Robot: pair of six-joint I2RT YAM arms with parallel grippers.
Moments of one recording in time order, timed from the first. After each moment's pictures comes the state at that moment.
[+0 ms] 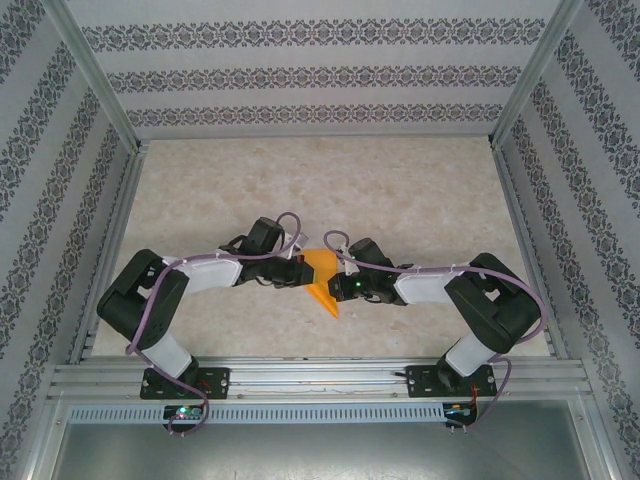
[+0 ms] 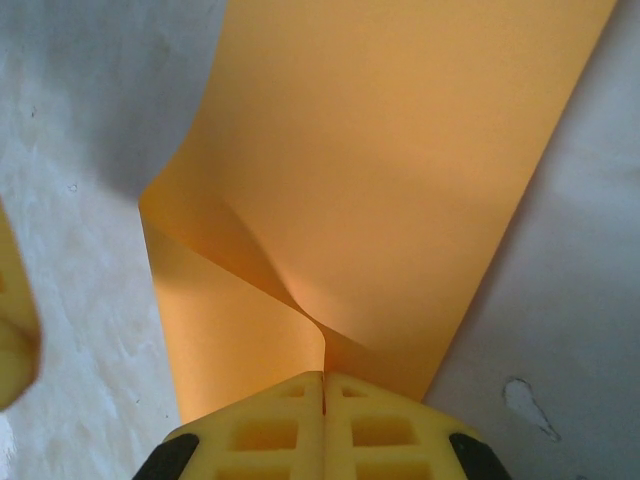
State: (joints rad) left arm -0.55 1.64 0.75 0.00 0.72 -0.65; right arm 0.68 1.61 0.58 0.13 -0.36 0.55
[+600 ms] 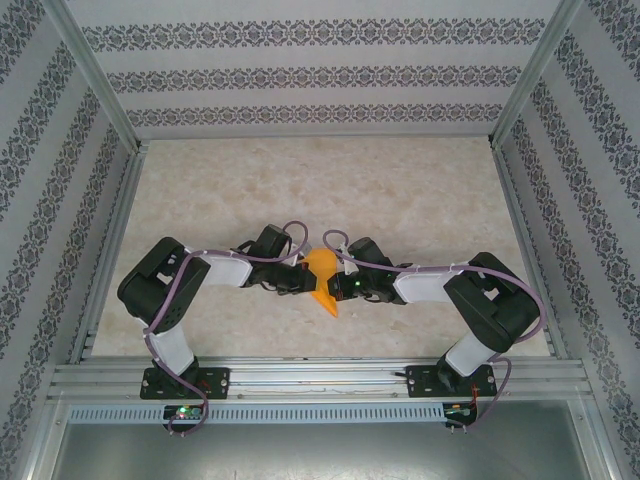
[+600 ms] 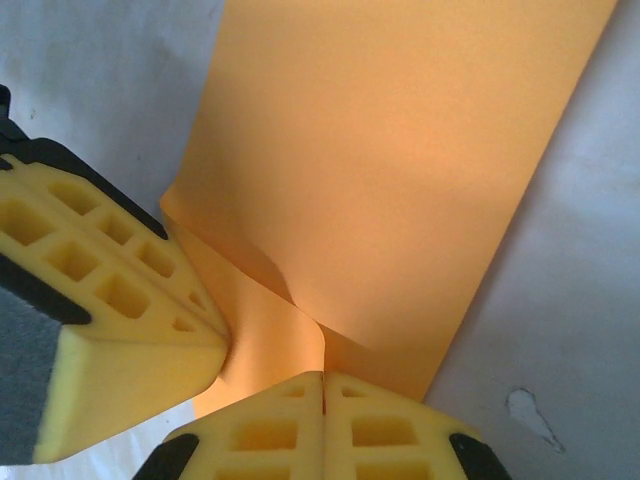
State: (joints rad) left arm -0.56 1.77 0.75 0.06 0.70 -0.67; right arm 0.68 1.61 0.59 0.12 -0.36 0.54
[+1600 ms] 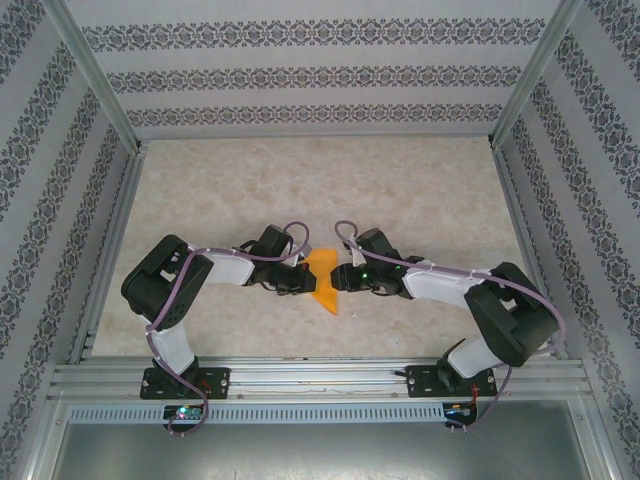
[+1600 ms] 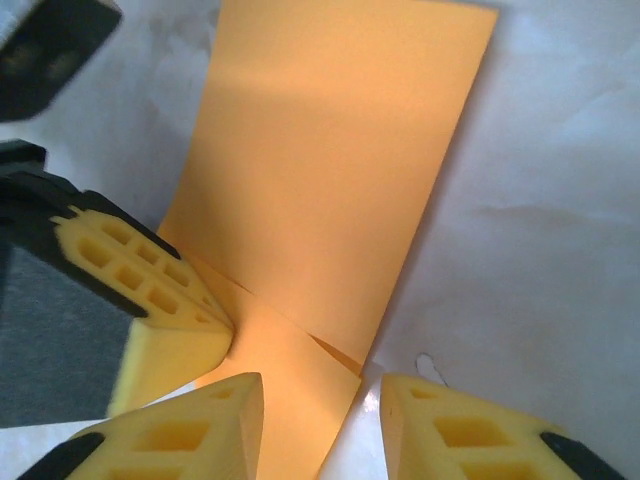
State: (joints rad) left arm -0.56 1.80 0.77 0.03 0.69 -0.65; right arm 0.63 1.48 0.63 -0.06 -0.32 0.53
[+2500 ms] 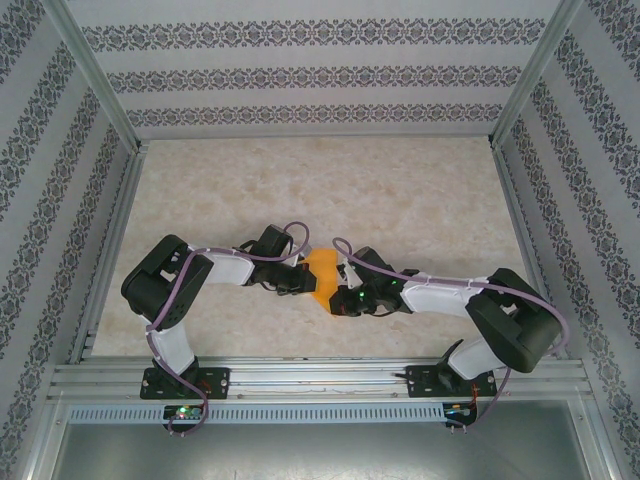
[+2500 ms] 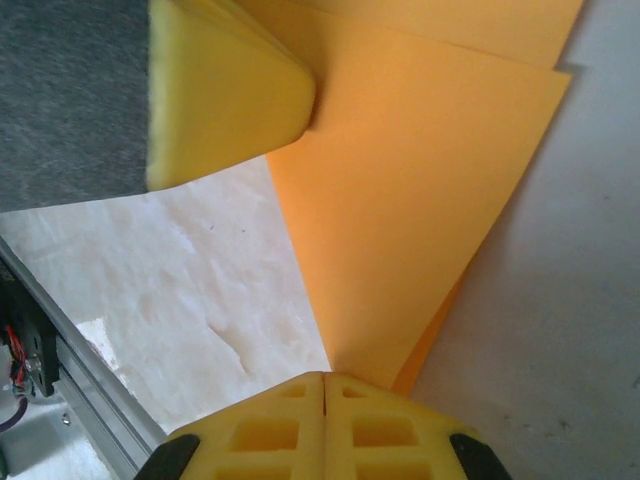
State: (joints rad) left arm -0.56 1.80 0.77 0.03 0.69 -0.65; right arm 0.74 1.47 0.55 -0.09 -0.49 0.73
